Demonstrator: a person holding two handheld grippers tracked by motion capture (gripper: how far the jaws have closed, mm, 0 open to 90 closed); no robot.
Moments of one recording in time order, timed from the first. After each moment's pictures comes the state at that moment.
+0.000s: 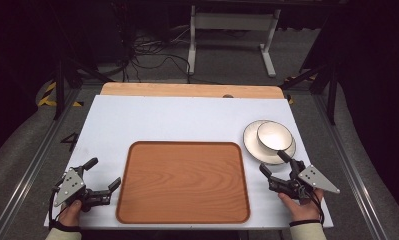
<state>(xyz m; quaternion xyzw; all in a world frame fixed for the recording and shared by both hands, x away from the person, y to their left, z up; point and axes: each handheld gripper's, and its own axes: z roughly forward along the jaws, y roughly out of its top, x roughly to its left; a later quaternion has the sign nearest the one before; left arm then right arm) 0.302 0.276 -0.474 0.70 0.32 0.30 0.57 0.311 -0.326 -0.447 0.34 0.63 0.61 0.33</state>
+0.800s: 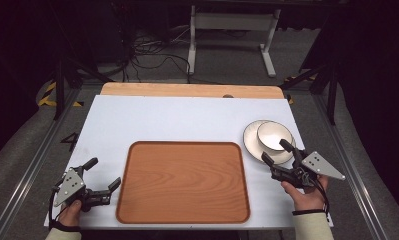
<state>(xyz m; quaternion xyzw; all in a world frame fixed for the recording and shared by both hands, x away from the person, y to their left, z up) 0.302 0.276 -0.474 0.70 0.32 0.30 0.57 0.325 -0.325 -0.412 0.35 0.64 0.61 0.32</state>
